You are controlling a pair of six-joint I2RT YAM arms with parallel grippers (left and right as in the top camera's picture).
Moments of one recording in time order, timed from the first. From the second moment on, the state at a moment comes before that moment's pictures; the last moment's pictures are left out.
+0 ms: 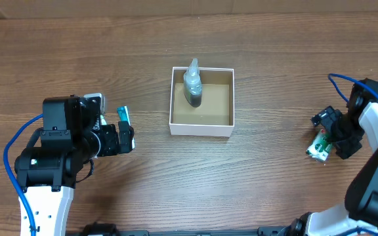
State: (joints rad) left arm 0.01 1.05 1.11 -1.10 0.21 -0.13; right arm -0.41 1.76 1.11 -0.90 0.00 0.58
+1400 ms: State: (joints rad) left arm 0.01 1.05 1.11 -1.10 0.21 -0.13; right arm -0.41 1.85 1.11 -0.89 -0.10 0.38
